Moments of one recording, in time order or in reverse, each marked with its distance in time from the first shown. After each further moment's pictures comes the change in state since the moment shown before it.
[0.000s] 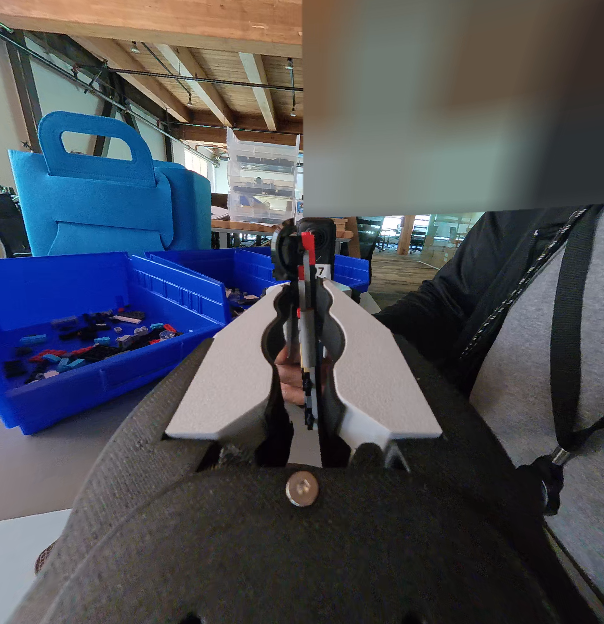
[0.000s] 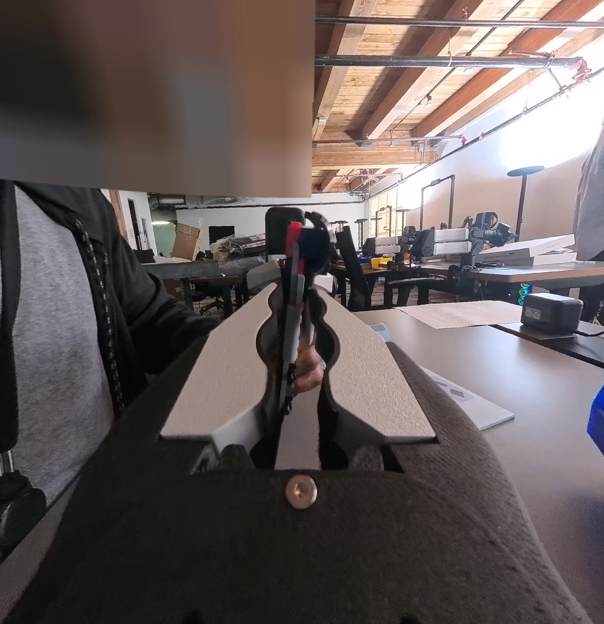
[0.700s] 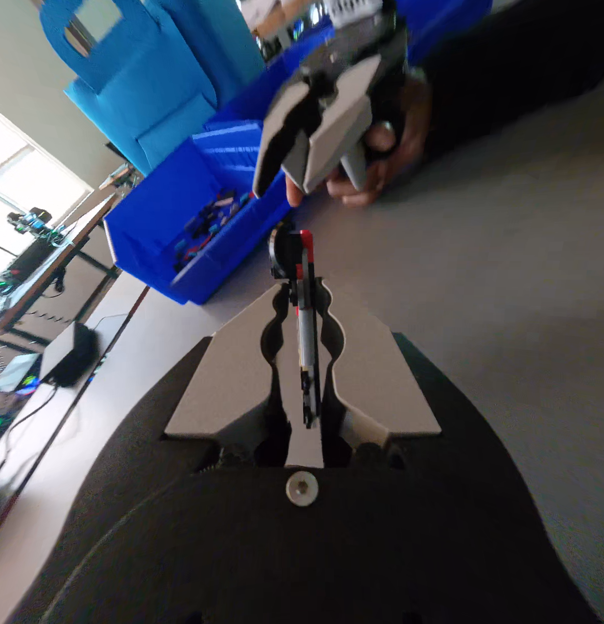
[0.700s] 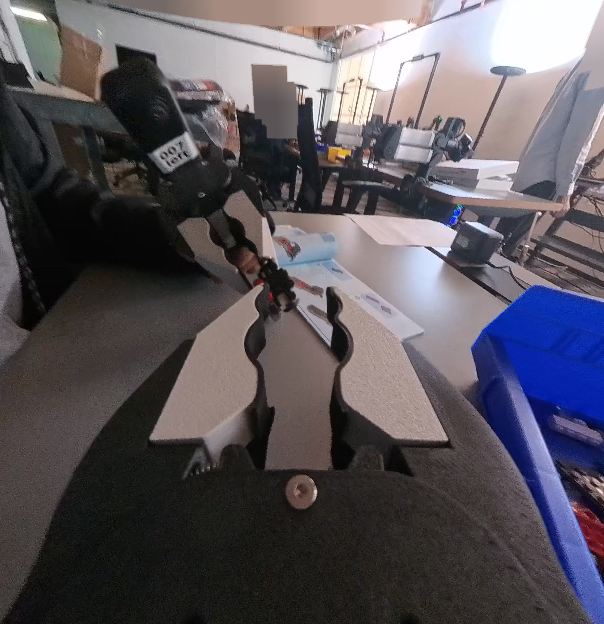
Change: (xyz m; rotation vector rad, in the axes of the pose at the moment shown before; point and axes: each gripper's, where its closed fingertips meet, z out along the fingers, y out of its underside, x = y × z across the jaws) left arm -0.023 0.076 -0.058 -0.604 -0.252 0.578; right arm 0.025 0.039 -0.021 -0.391 0.131 -0.212
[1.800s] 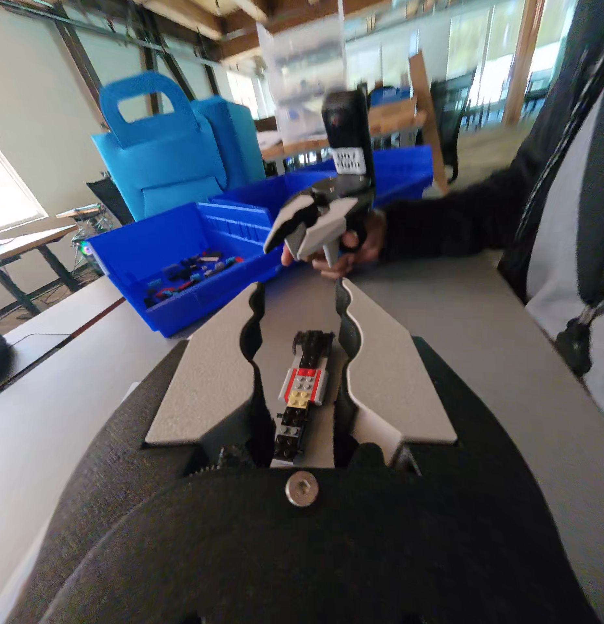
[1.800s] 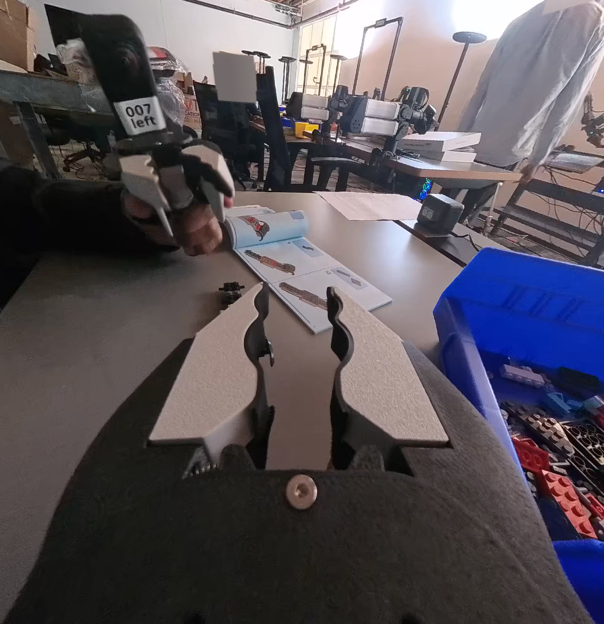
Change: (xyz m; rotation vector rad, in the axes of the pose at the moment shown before) left arm -0.010 -0.034 -0.042 0.322 0.070 -0.305; right arm 0.021 0.013 -0.016 -0.068 0.105 0.016
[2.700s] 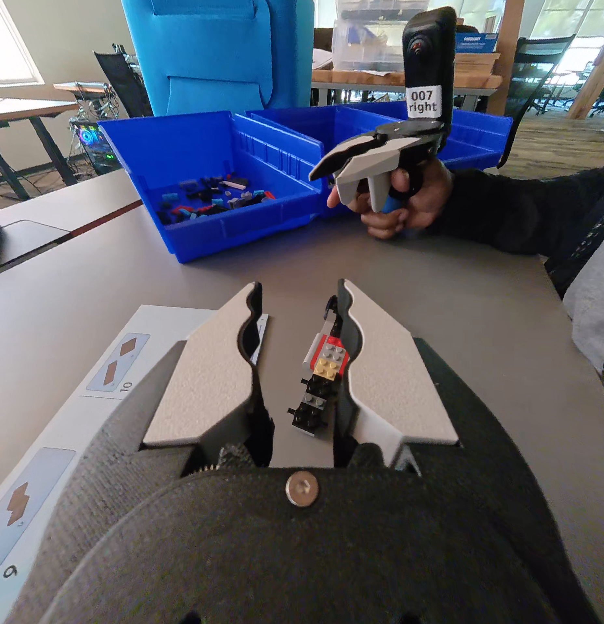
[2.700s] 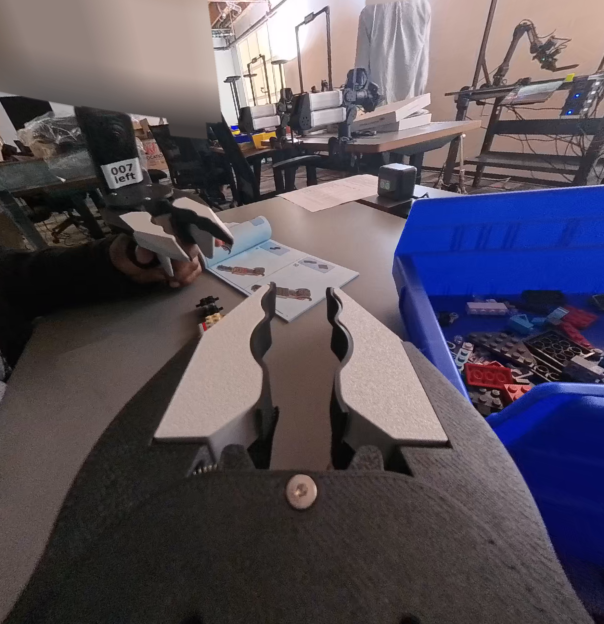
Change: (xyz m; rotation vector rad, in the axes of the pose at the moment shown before) left arm -0.038 0.039 0.007 -0.179 -0.108 -0.221; right arm 0.039 0.007 -0.024 0.014 0.115 0.242
